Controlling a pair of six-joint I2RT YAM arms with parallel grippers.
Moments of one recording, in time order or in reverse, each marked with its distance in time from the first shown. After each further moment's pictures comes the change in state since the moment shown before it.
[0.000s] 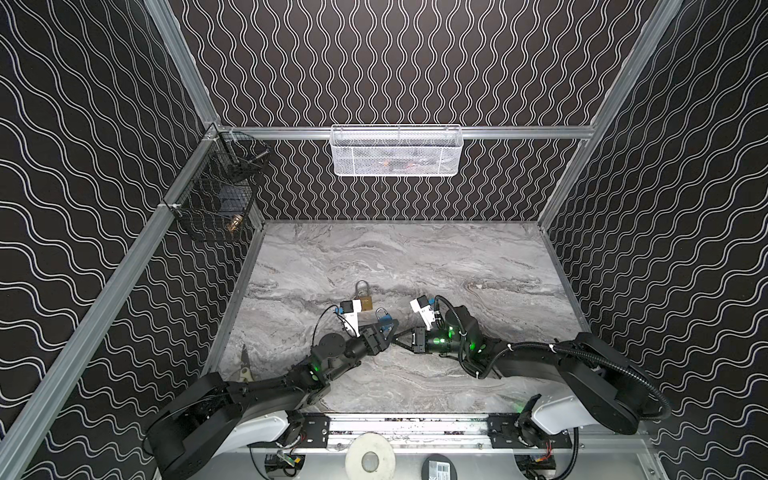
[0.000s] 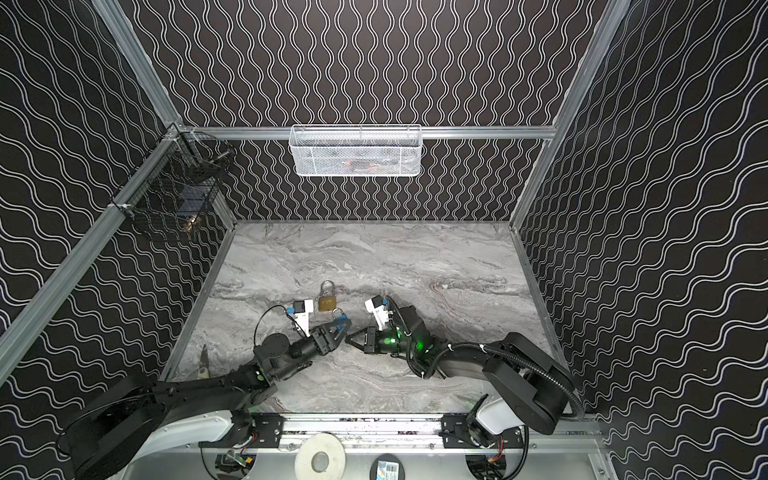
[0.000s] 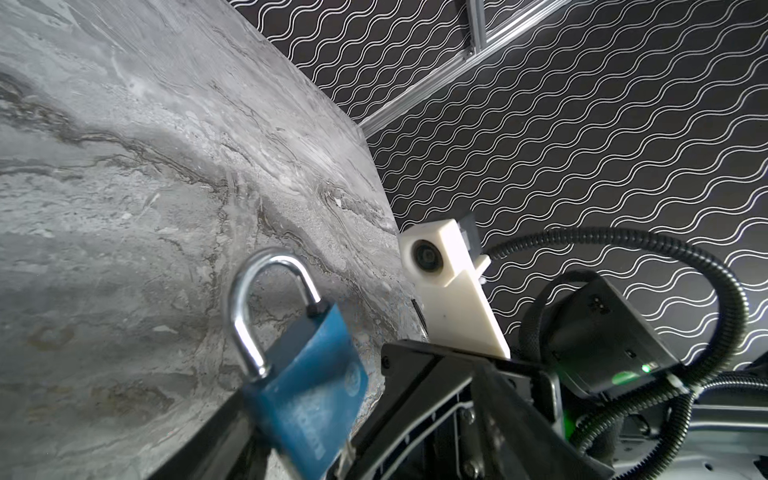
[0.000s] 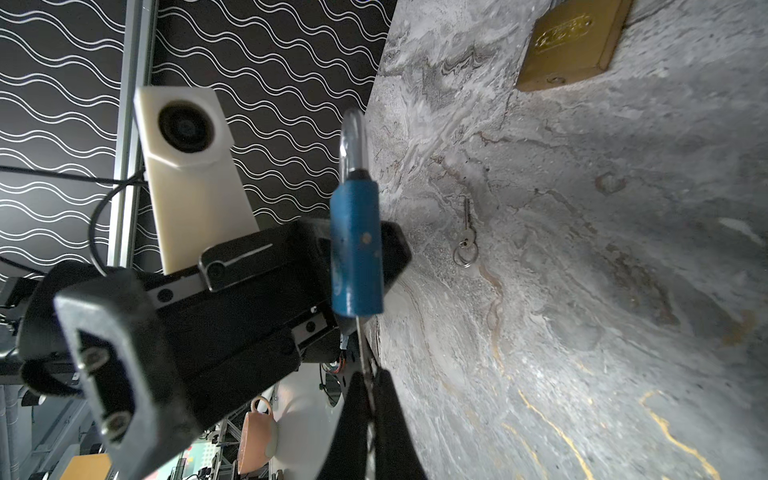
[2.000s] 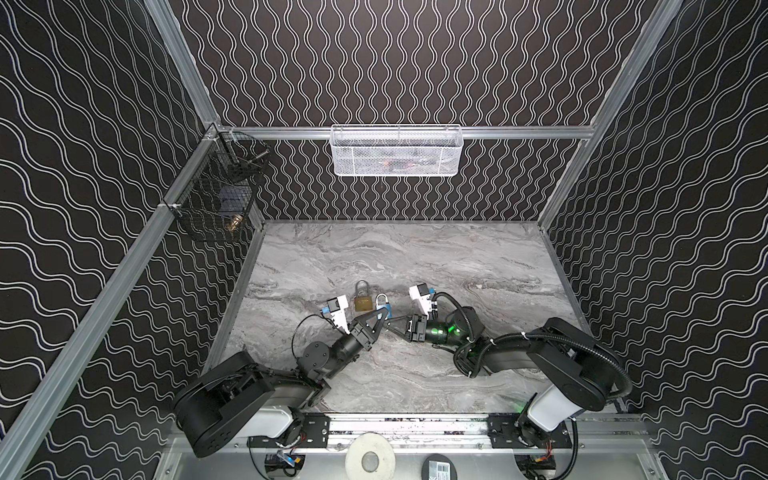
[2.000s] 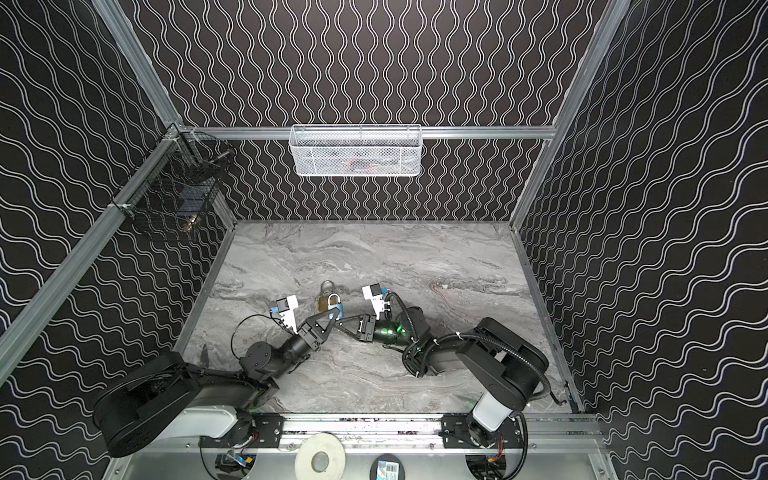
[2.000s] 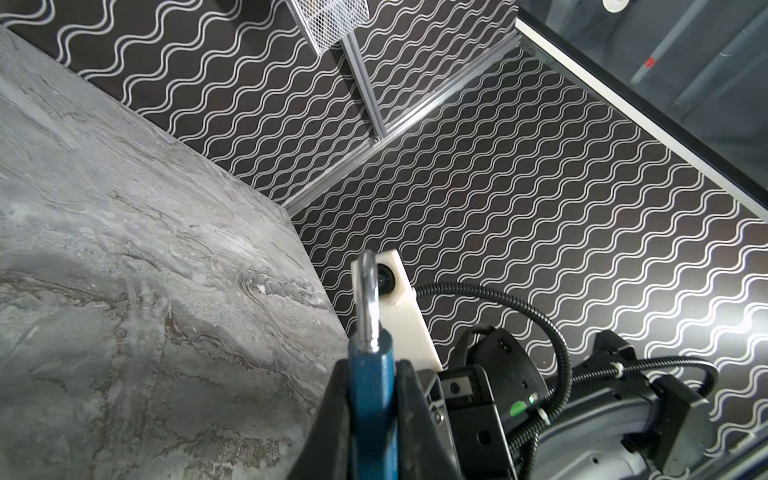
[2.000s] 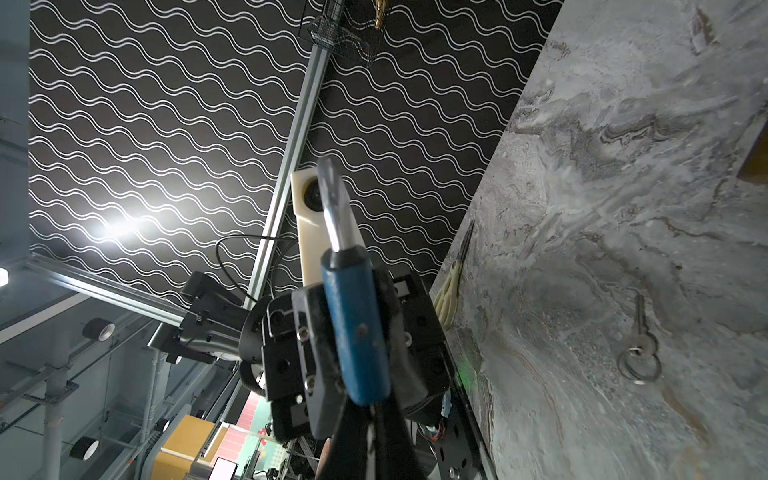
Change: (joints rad) left arm 0.037 0.191 -0.074 0.592 0.025 -0.005; right arm -0.009 0.157 0.010 0.582 -0.045 0.257
